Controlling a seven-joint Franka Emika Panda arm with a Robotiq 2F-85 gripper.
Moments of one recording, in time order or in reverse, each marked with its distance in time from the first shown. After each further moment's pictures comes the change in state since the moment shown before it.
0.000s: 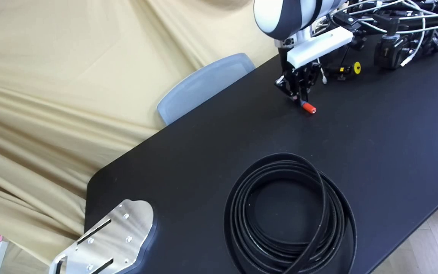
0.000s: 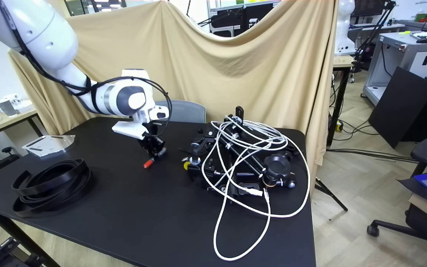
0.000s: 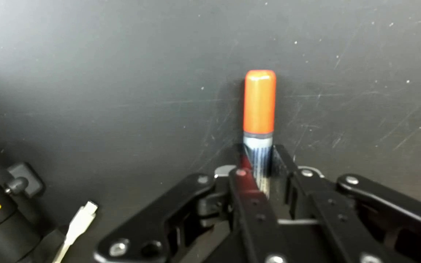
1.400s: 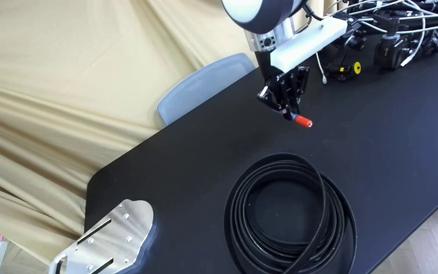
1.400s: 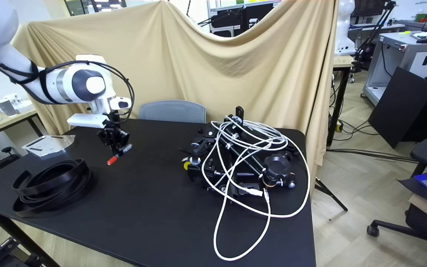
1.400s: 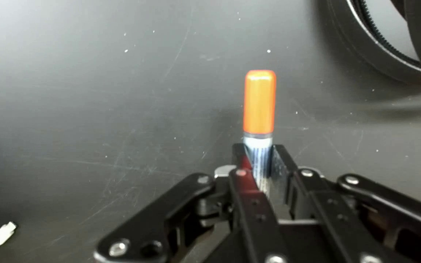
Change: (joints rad) arm 0.129 -0.219 0.053 -0.188 -0.047 -0.087 0.034
